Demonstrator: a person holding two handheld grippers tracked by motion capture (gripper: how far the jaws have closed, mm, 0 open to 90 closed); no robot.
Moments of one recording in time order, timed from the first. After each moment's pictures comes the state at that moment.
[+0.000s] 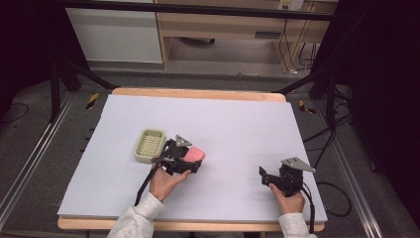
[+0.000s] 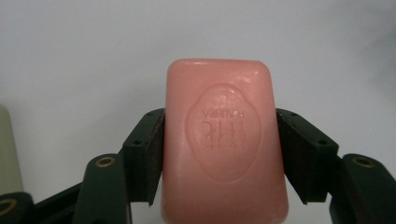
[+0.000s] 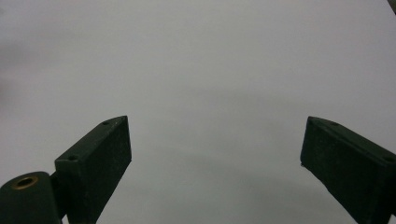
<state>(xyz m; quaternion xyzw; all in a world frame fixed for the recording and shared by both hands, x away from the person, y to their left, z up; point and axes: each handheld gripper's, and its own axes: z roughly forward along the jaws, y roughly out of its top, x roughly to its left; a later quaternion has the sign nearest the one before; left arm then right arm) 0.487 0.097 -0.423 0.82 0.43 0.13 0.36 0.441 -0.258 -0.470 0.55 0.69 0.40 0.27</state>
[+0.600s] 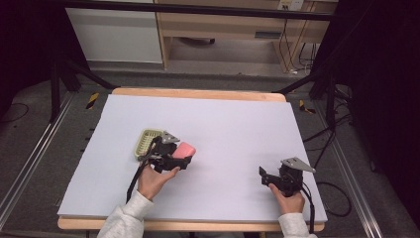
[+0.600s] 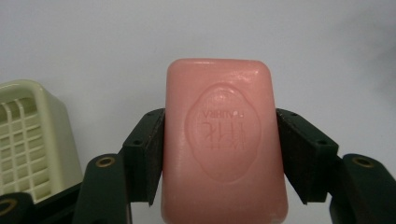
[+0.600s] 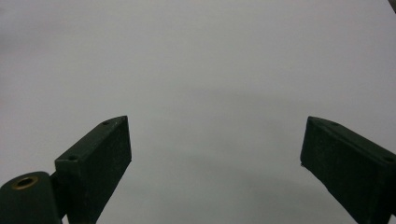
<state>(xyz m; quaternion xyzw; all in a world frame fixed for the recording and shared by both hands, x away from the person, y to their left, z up) 0.485 0.126 -0.409 0.81 0.44 0.15 0.37 0.441 -0.258 -0.470 0.55 0.69 0.39 0.27</state>
